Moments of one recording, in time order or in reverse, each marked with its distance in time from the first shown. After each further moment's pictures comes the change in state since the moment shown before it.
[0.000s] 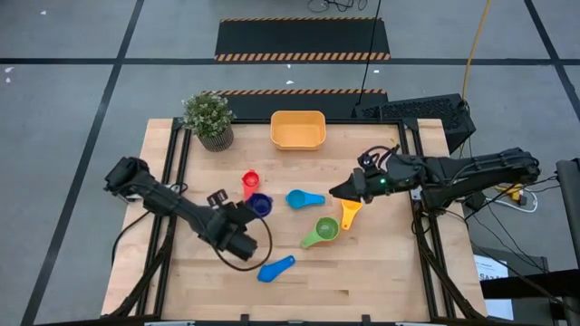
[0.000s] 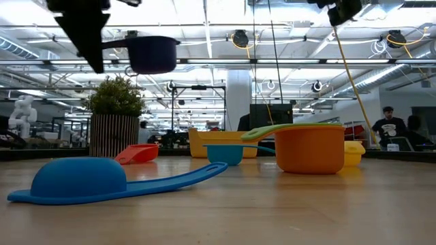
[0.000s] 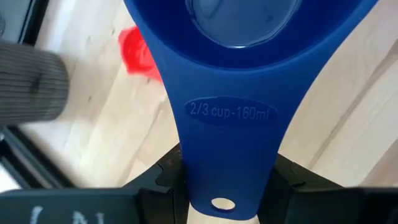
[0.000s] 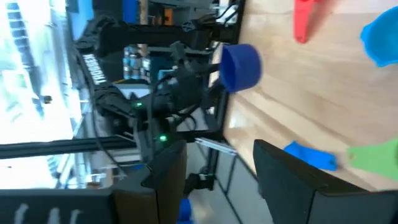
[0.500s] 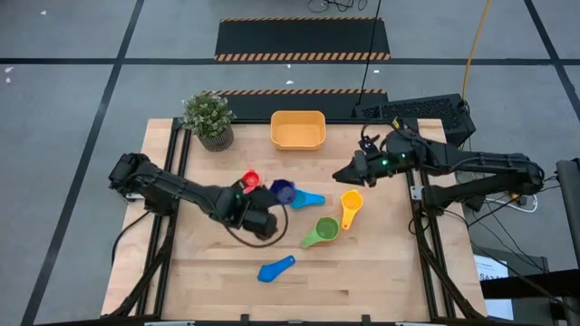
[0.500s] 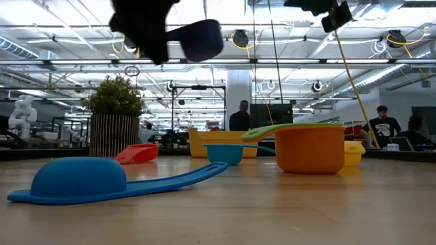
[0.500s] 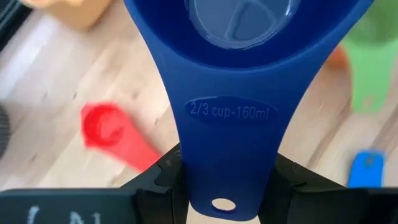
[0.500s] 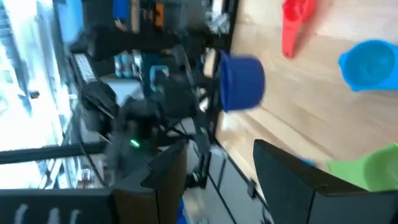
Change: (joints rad) left arm 0.158 0.001 0.073 0.303 -0.017 0.130; right arm -0.248 -0.008 0.068 -0.142 -0.279 -0.113
